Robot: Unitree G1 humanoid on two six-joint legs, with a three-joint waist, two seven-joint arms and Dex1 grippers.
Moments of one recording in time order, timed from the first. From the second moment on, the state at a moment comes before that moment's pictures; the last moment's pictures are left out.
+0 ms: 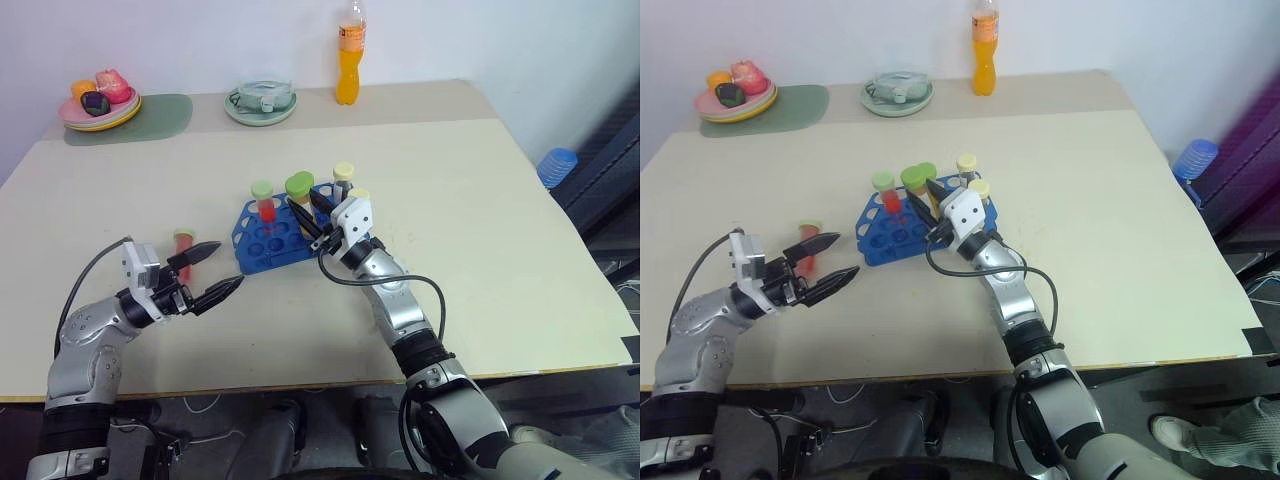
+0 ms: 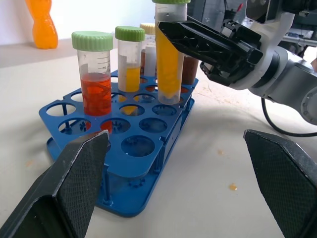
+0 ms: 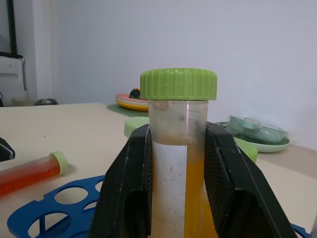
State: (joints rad) left arm -0.09 0.54 0.25 0.07 -0.58 0.07 -1.15; right arm -0.57 0.04 0.15 0.50 0.07 -0.43 0.49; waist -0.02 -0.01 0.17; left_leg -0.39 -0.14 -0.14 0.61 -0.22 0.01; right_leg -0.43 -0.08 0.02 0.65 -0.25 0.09
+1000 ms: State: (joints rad) left arm -0.11 0.54 0.25 0.07 -0.58 0.07 -1.15; right arm -0.54 0.03 0.16 0.48 0.06 -0.43 0.44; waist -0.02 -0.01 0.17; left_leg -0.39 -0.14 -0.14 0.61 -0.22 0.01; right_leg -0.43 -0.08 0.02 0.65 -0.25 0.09
